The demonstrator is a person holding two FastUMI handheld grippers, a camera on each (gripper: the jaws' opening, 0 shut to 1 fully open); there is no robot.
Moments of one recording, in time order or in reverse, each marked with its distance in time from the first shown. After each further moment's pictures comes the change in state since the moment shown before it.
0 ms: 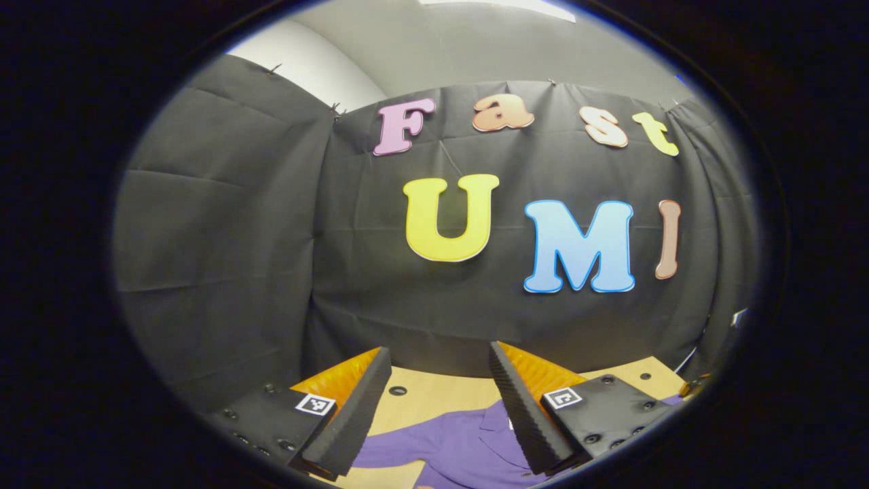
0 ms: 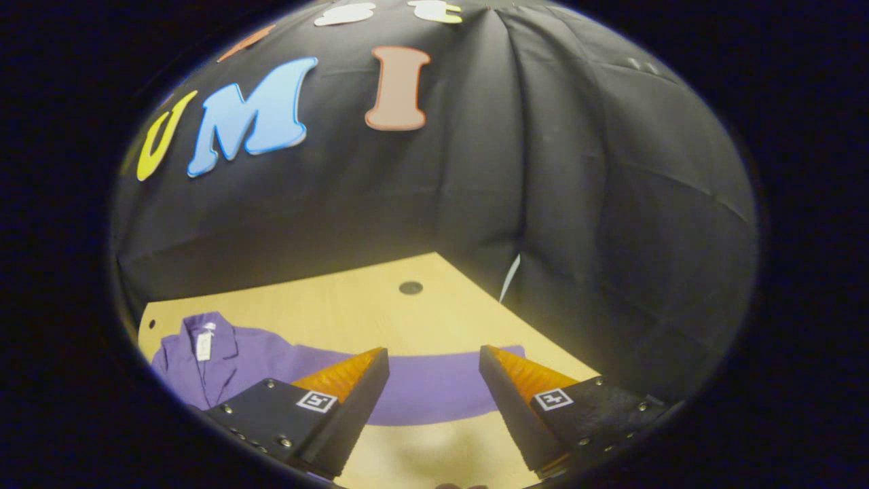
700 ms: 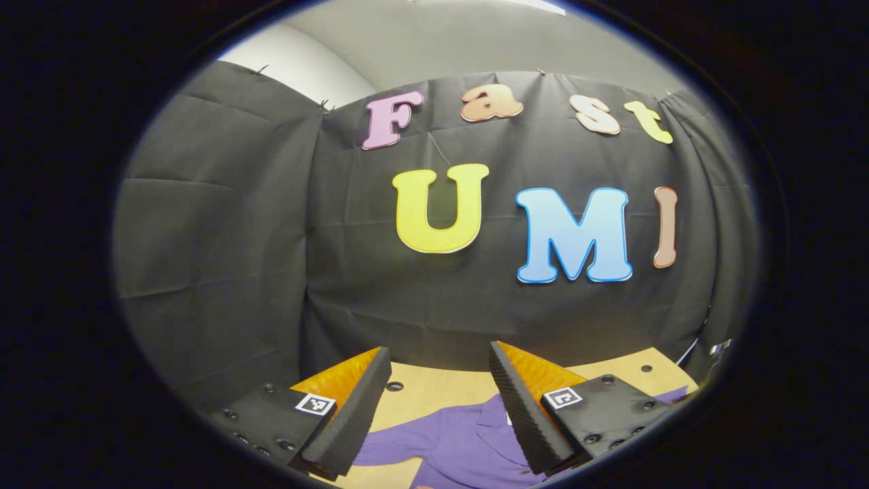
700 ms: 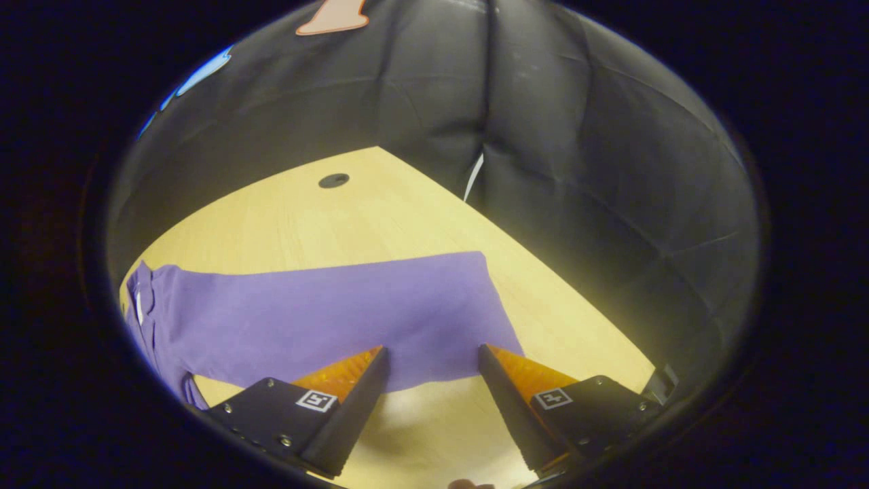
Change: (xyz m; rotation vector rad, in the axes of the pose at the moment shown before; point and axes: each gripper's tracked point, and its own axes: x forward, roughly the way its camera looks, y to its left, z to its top) left arm 0.009 -0.023 -0.012 0.038 0.040 -0.015; right arm 0.080 -0.039 -0.100 0.043 0.352 -0.090
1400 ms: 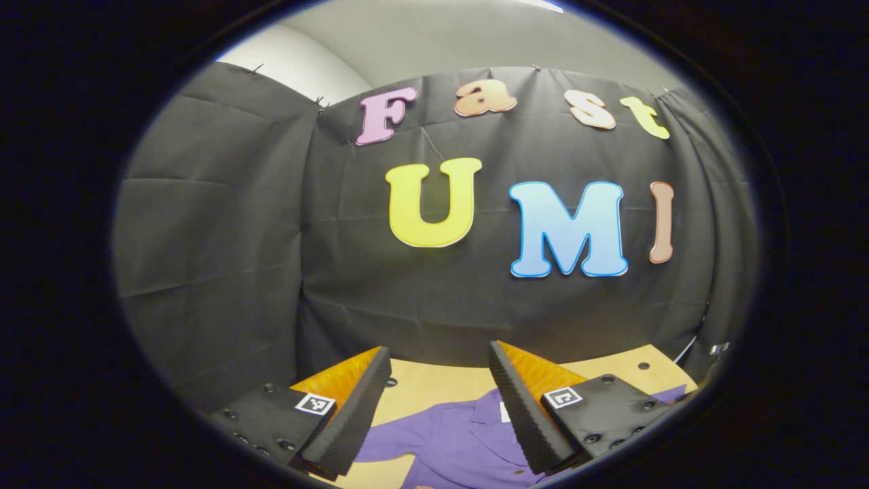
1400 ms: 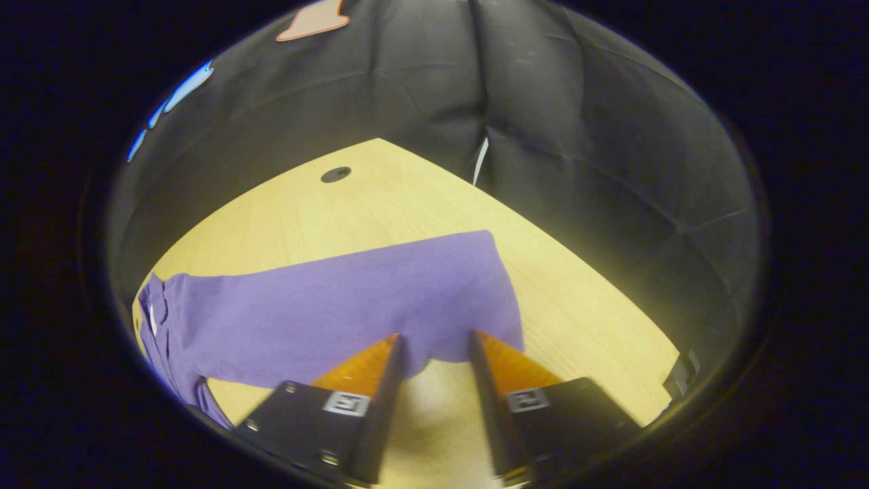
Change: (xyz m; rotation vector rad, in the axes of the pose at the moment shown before) left arm 0.001 -0.016 -0.009 -0.005 0.012 -0.007; right arm 0.000 0.000 0.001 0.065 0.024 0.067
